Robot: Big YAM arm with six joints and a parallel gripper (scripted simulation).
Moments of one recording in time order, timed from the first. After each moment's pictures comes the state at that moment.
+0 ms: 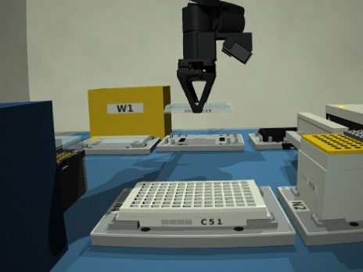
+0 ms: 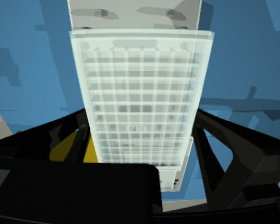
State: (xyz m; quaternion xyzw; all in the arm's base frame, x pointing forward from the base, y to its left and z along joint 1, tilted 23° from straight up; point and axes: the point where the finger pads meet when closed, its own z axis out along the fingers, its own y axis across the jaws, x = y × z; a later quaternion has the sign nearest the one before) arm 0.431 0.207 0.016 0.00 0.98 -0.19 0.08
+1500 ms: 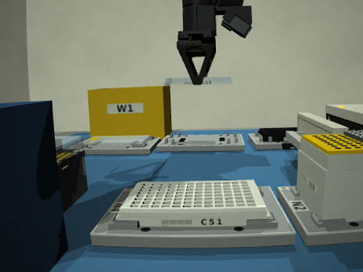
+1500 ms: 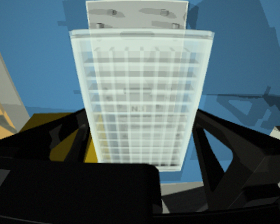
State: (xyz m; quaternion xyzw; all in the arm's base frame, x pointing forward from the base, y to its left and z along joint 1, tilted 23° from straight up) arm 0.424 0.227 0.064 0.00 0.98 -0.19 0.08
